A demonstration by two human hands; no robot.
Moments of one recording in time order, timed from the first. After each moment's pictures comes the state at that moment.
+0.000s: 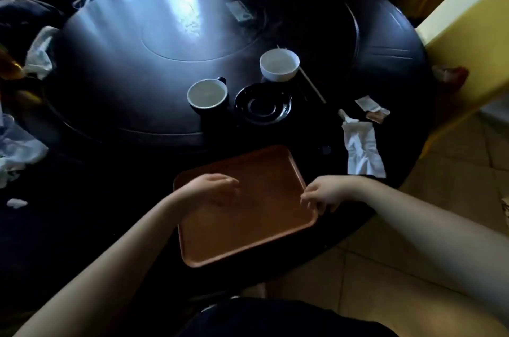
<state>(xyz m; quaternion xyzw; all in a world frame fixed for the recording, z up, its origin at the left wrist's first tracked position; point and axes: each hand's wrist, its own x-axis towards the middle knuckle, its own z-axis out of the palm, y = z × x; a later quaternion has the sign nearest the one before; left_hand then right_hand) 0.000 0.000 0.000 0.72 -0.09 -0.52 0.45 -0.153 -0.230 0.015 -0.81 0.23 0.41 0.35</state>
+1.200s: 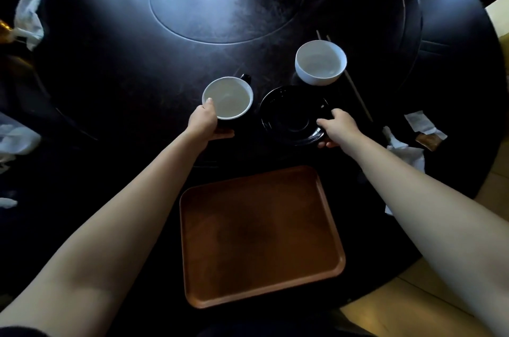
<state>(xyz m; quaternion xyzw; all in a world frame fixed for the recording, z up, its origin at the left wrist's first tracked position) 0.167 -0.085 0.004 0.75 0.11 -0.31 0.58 0.030 -0.309 -0.018 -0.75 0.44 0.02 0.49</state>
